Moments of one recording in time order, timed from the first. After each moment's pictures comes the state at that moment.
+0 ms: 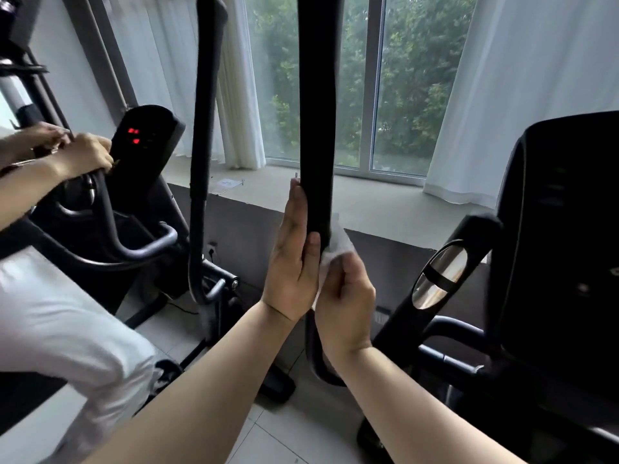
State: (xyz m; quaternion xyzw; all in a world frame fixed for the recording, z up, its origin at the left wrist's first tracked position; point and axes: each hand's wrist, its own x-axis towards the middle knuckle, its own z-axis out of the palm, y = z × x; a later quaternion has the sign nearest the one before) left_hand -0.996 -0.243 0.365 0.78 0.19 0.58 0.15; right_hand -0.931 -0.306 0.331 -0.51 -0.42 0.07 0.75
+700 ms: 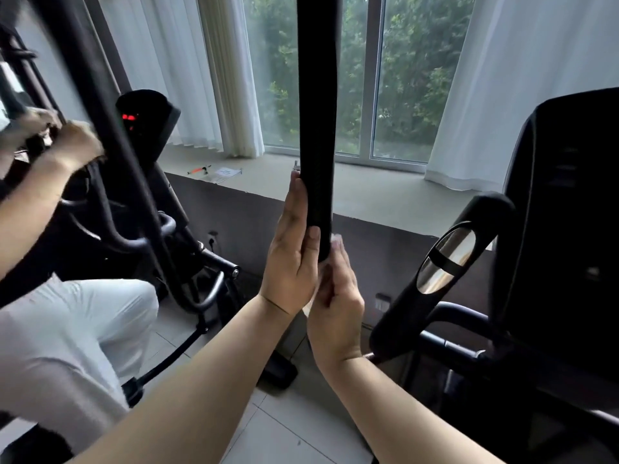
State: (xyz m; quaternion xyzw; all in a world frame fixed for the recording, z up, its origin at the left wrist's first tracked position) left_hand -1.002 -0.244 0.355 0.78 0.20 0.57 0.14; right_hand -0.948 -0.304 0.290 -0.51 -0.45 0.06 0.73
